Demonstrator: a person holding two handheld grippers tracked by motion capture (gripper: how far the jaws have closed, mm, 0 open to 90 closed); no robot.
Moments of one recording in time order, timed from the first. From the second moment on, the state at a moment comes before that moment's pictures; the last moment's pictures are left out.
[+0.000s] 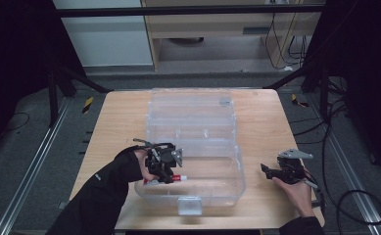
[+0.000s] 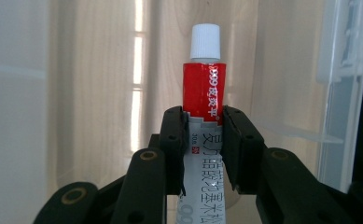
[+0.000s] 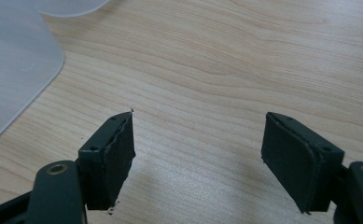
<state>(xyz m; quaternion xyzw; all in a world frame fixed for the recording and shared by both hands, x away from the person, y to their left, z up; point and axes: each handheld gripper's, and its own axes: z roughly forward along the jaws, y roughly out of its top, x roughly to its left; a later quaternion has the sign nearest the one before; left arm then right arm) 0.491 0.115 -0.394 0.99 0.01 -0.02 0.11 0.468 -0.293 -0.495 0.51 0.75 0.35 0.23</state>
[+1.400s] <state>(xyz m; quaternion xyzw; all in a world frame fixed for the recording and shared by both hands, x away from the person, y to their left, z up) 0.487 0.119 -0.425 0.99 0.03 -0.03 0.10 0.470 -0.291 -0.498 0.51 0.76 0.34 0.22</state>
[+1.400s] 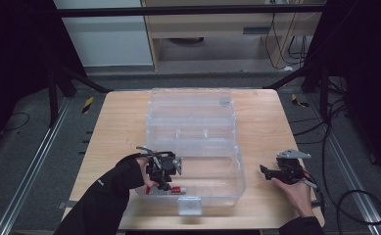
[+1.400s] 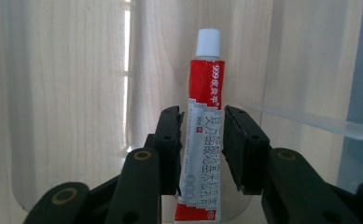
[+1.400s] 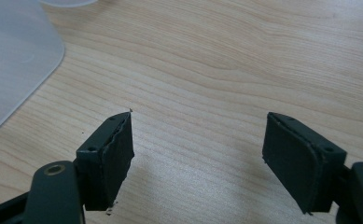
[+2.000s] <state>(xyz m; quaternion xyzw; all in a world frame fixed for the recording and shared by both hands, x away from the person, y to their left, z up) 0.481 0.162 -0.374 0.95 0.15 0.05 0.28 0.468 -0.293 -0.496 0.52 0.75 0.35 0.21</state>
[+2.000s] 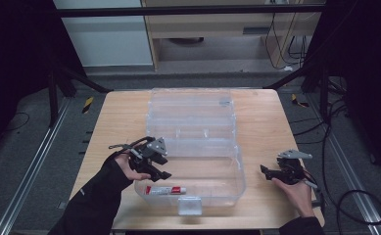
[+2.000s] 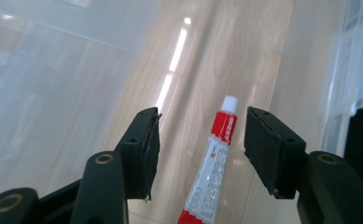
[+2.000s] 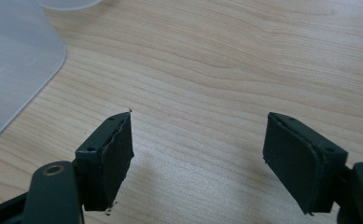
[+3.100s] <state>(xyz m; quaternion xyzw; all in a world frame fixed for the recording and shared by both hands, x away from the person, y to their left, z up) 0.460 0.297 -0.389 0.78 0.42 0.23 0.41 0.466 -0.294 -0.495 0.52 0.74 0.36 0.21</state>
